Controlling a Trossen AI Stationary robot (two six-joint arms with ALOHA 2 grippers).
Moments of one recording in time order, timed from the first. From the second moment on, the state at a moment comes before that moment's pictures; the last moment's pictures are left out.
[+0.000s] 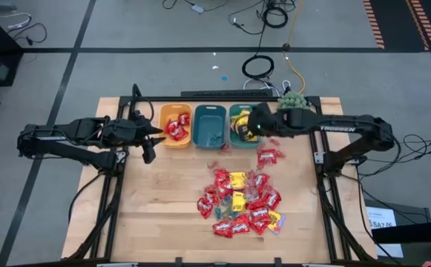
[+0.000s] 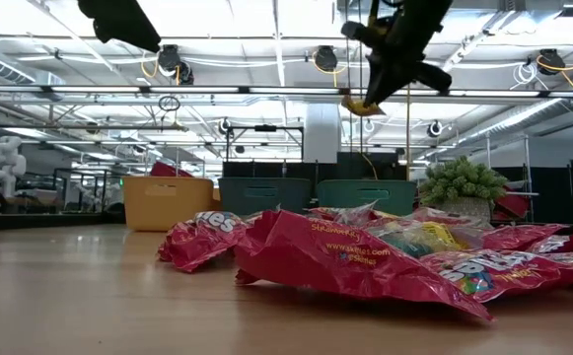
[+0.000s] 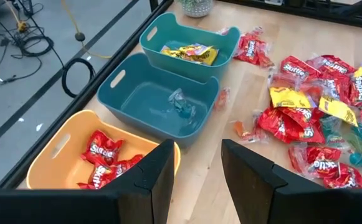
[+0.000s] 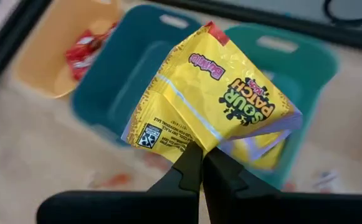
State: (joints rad) left arm -0.02 0.83 0.98 -0.82 -0.35 -0.24; right arm -0.17 1.42 1.26 -0.80 0.37 0.91
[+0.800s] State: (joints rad) left arm -0.02 0.84 0.98 -0.80 -0.37 -0.30; right arm -0.41 1.55 1.26 -0.80 0.20 0.65
